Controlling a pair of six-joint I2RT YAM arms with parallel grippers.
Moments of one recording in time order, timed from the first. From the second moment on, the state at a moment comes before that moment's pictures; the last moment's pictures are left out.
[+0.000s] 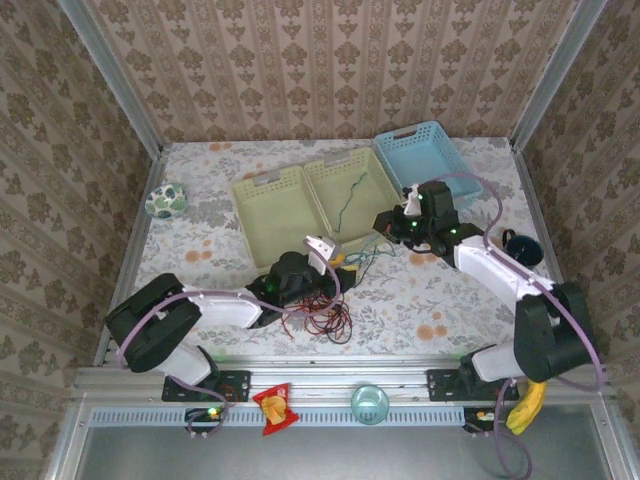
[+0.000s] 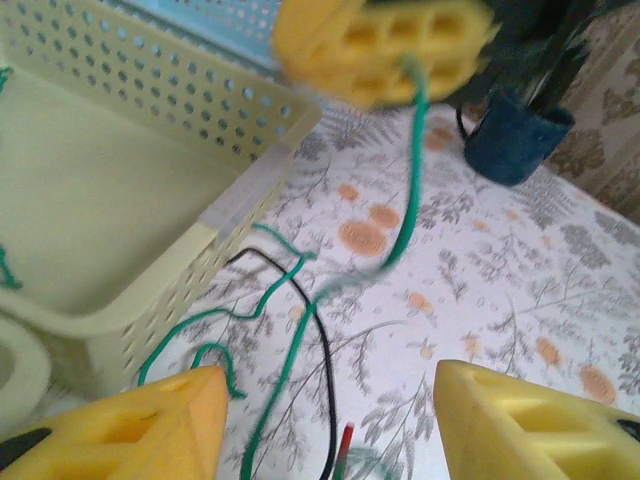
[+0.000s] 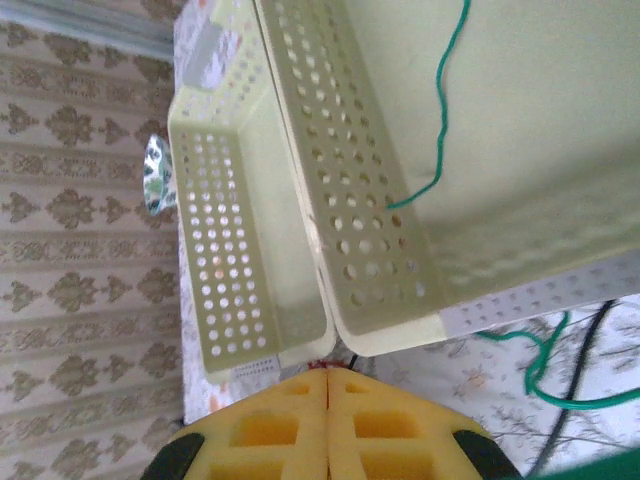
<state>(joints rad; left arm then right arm) -0.95 1.49 0.50 0.71 0.10 -0.30 0.29 1.38 0.88 -0.15 -0.49 0.84</state>
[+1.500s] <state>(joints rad) -0.92 1.30 0.42 0.57 -0.04 -0.29 0.25 1.91 1.44 -0.30 -0.28 0.70</state>
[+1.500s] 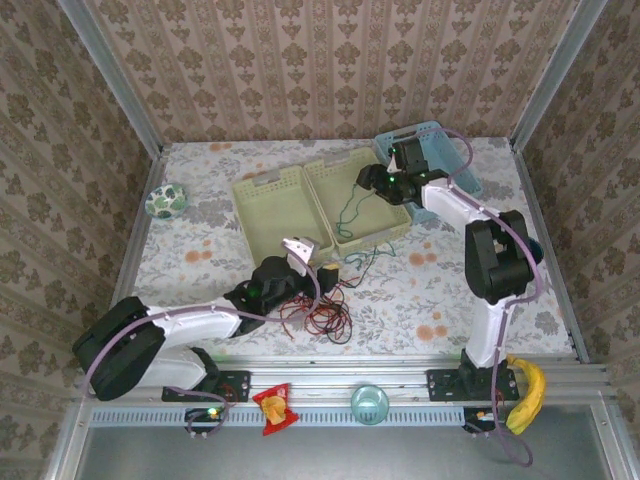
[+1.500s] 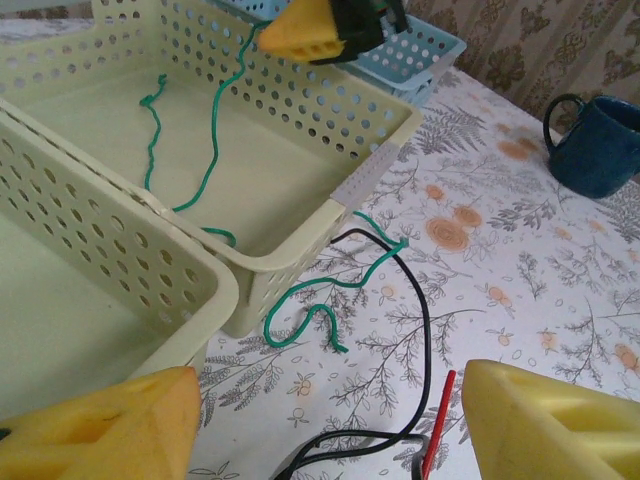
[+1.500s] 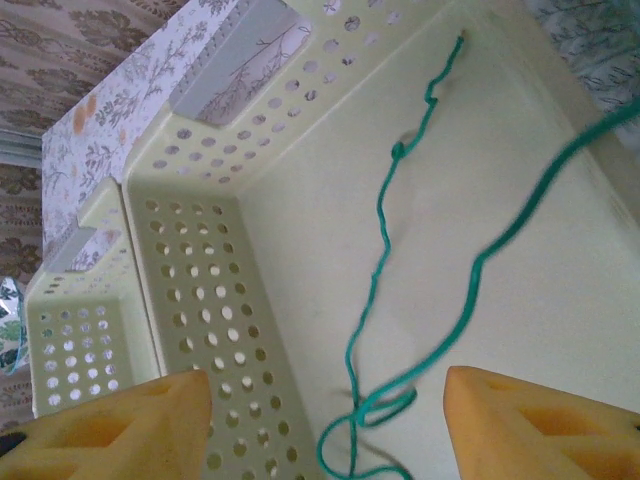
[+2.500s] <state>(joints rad) -0.94 1.39 0.45 0.61 -0.10 -0.30 0.23 2.10 1.54 -0.35 -0.31 0.87</state>
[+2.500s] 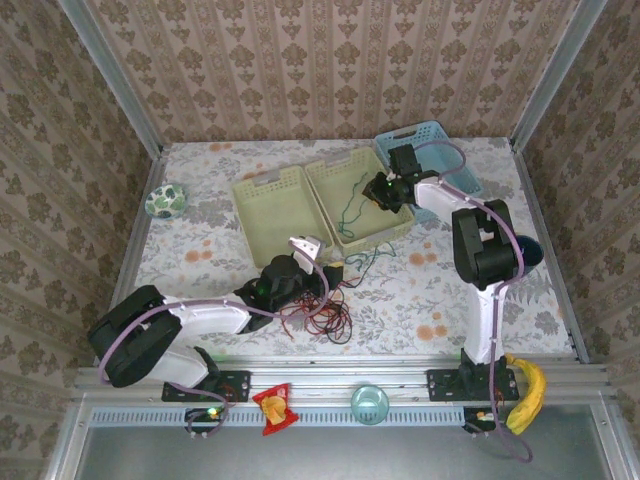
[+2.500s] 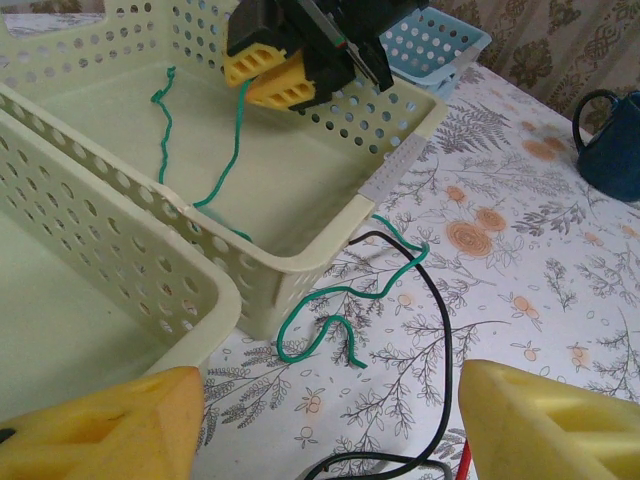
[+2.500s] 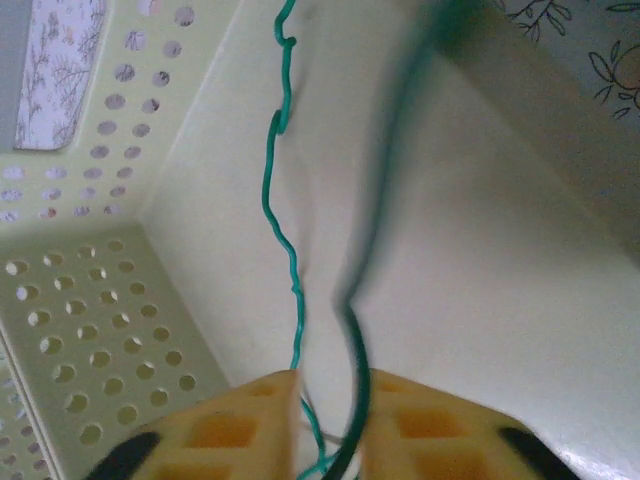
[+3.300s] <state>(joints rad) -0.93 1.39 0.45 0.62 -0.09 -0.31 0.31 2.05 1.54 -0.41 -0.43 0.61</state>
